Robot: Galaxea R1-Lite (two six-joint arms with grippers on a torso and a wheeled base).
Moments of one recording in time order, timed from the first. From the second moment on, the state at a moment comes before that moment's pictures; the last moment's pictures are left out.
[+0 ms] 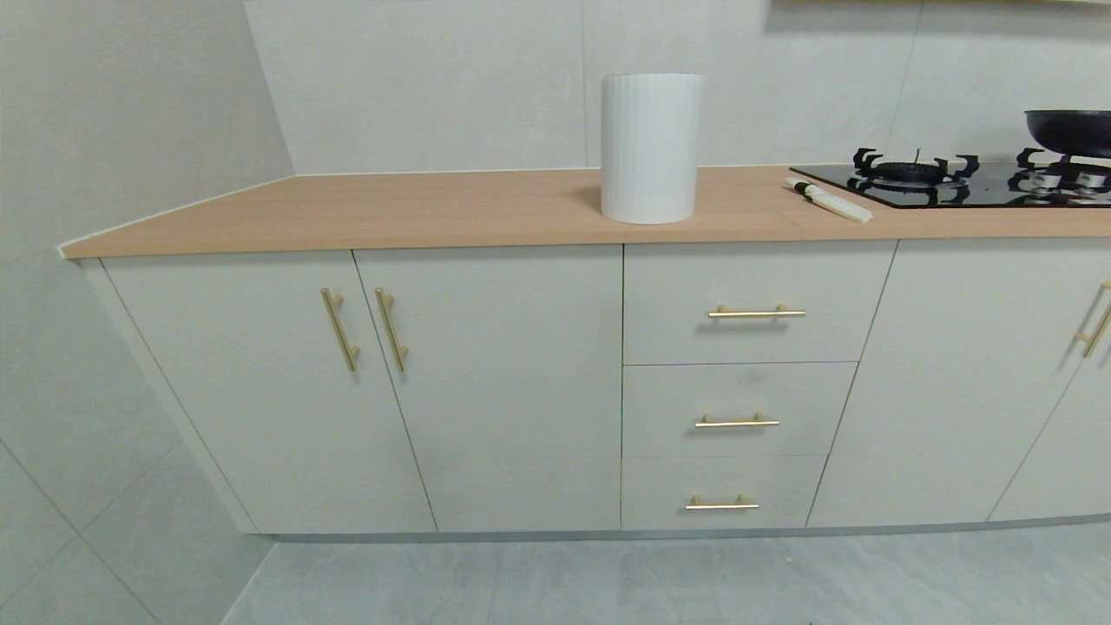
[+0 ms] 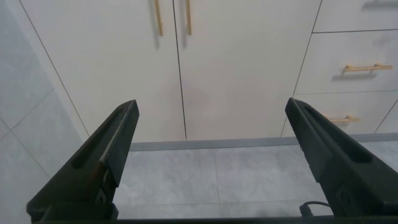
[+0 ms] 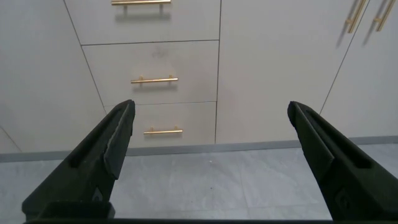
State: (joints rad) left arm 0.00 0.00 0.00 0.00 -0.02 0.01; right arm 0.00 0.00 0.00 -0.01 -0.06 0.00
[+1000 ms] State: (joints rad) left arm 0.00 0.00 0.00 0.00 -0.02 0.01; right arm 0.00 0.00 0.00 0.00 -0.05 0.00
